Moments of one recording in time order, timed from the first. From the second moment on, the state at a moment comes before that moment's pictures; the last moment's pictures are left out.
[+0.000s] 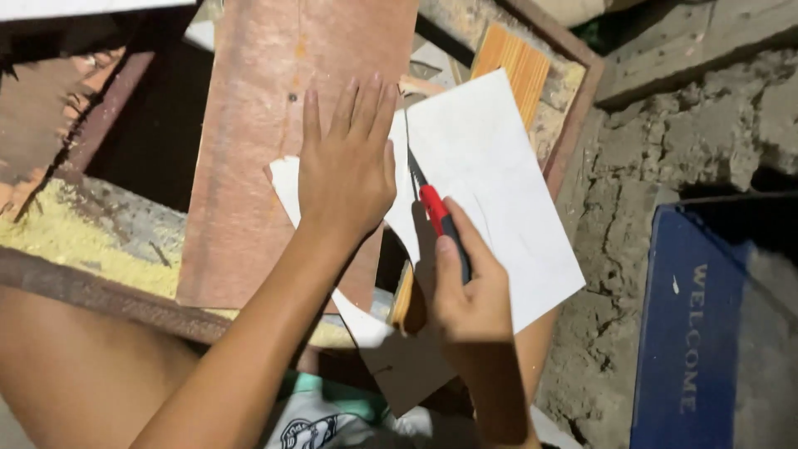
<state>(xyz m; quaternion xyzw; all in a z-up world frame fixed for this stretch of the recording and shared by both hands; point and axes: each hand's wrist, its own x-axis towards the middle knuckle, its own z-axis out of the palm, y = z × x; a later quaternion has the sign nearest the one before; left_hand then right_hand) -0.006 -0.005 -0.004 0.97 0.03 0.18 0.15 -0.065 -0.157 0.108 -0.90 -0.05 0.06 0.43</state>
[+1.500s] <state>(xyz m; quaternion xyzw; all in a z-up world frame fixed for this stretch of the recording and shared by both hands) -0.002 -0.002 0.002 0.98 0.06 0.11 0.15 -0.095 -0.187 0.102 -0.89 -0.01 0.05 0.46</state>
